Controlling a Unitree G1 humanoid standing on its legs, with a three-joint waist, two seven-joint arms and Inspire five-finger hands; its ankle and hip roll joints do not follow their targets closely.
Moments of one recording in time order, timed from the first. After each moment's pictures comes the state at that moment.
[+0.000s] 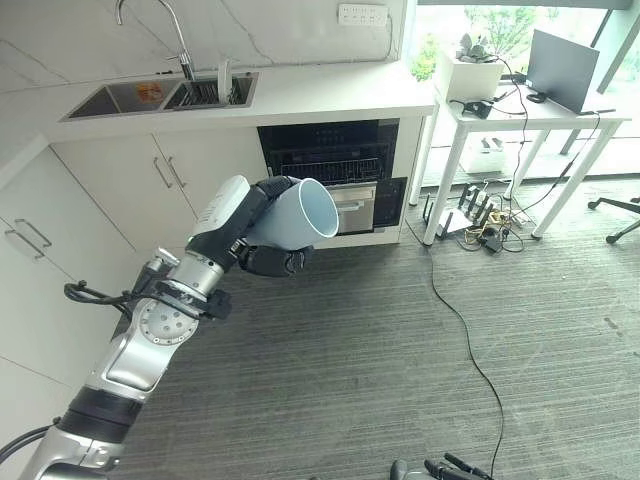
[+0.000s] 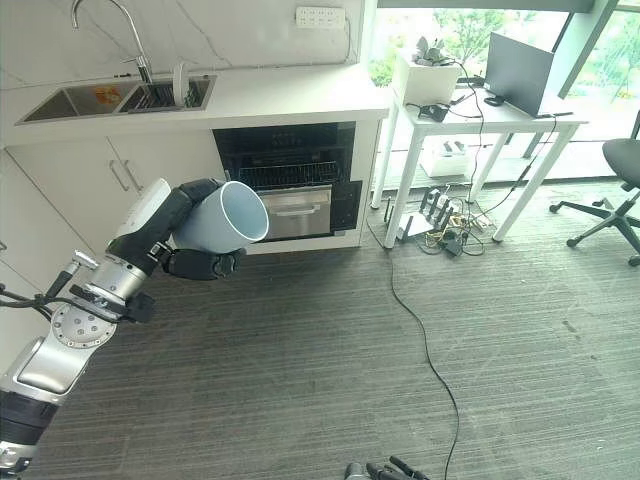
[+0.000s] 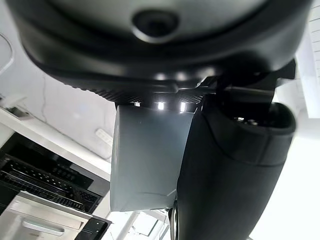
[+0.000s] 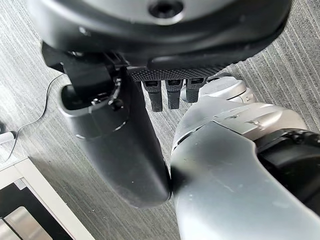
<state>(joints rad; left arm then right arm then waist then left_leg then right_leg) -0.29 0.80 -0.16 -0.04 0.08 -0.25 0.03 0.08 -0.27 -0.01 1.21 0.55 -0.01 0.34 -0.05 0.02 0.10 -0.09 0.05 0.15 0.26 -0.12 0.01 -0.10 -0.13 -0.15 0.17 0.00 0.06</state>
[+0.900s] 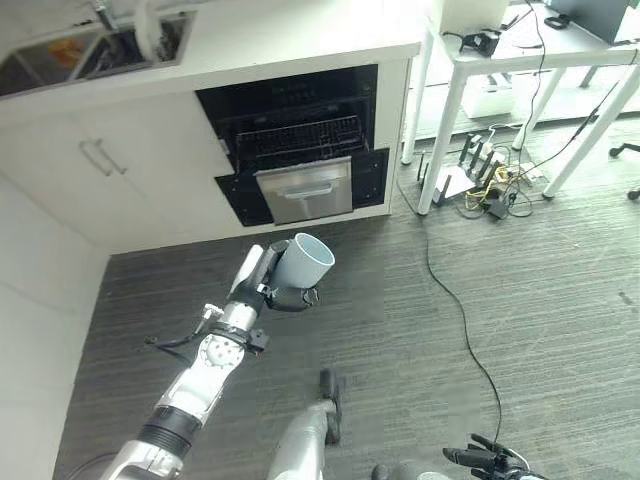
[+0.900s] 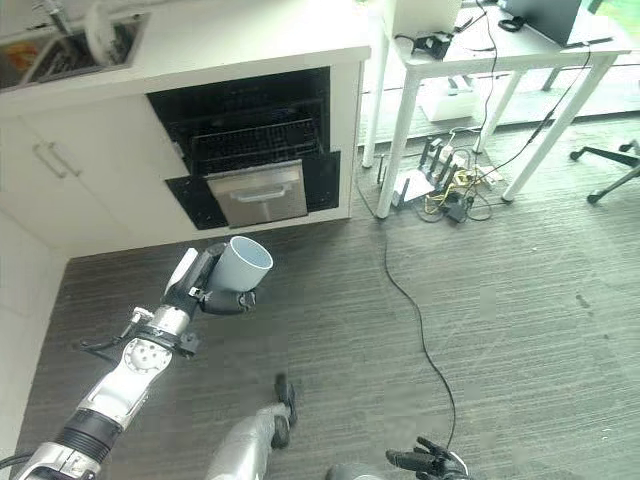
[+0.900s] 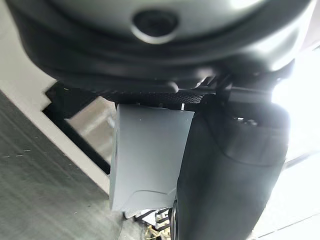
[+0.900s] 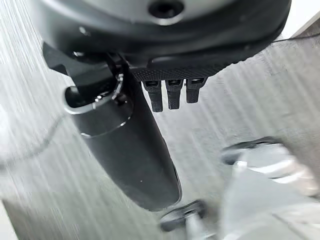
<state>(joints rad) -0.25 0.53 -0.28 0.26 -0.03 -0.16 0.11 -0.01 -0.32 0.00 1.19 0.47 -0.01 0.08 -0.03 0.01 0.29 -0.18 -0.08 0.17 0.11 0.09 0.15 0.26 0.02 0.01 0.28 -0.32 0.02</state>
